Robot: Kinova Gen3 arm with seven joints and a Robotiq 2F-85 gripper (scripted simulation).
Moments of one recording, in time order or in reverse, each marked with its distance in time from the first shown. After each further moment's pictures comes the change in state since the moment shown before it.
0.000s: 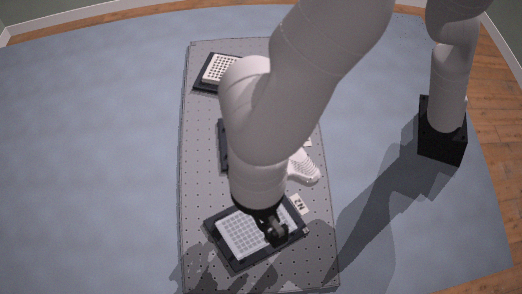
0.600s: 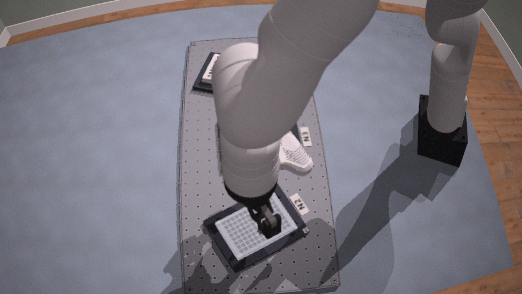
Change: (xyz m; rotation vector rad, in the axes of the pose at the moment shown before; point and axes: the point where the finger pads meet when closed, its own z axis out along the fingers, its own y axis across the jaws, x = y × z) arm 0.000 -0.018 -0.003 -0.001 -0.002 0.017
